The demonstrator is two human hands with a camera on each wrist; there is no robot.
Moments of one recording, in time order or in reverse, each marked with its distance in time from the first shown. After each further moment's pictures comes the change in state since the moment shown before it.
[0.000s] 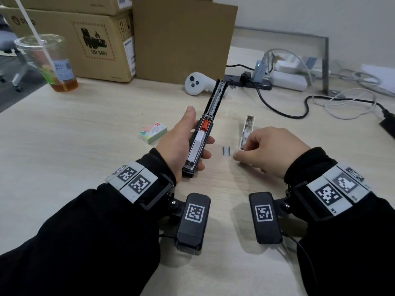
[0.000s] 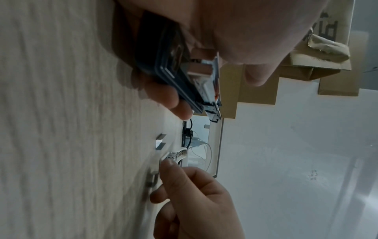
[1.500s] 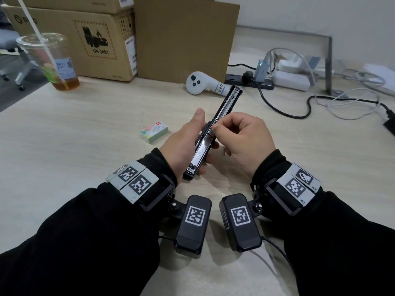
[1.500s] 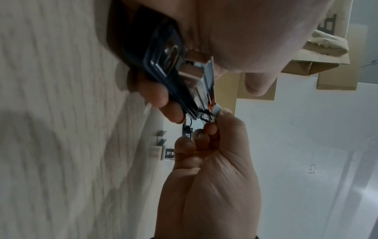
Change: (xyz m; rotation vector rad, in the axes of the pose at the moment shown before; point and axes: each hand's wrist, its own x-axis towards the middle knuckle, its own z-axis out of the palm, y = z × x) left_hand -0.001 -0.003 0.004 0.117 -0.046 0.049; right_hand 0.011 -0.037 0.038 0.890 0.272 -0.238
